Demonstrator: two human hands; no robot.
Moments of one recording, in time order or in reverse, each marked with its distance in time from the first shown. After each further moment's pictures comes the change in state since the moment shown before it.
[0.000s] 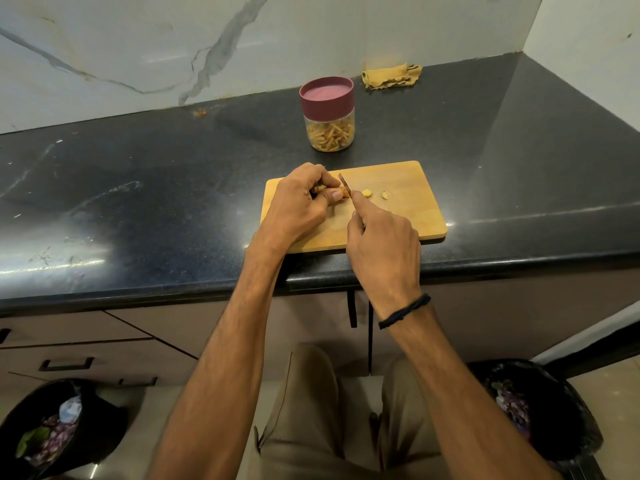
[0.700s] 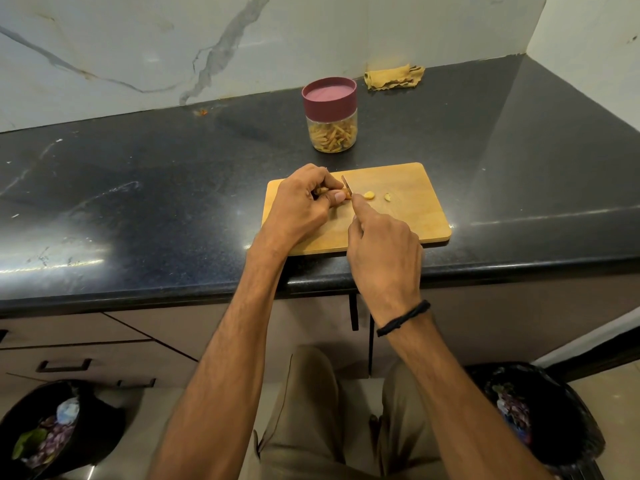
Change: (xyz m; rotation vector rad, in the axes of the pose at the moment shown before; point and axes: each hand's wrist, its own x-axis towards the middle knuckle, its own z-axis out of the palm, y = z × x) left_hand 0.001 -0.002 0.000 -0.035 0.019 0.013; right_hand -0.004 -0.006 0.003 -0.070 0.023 -0.011
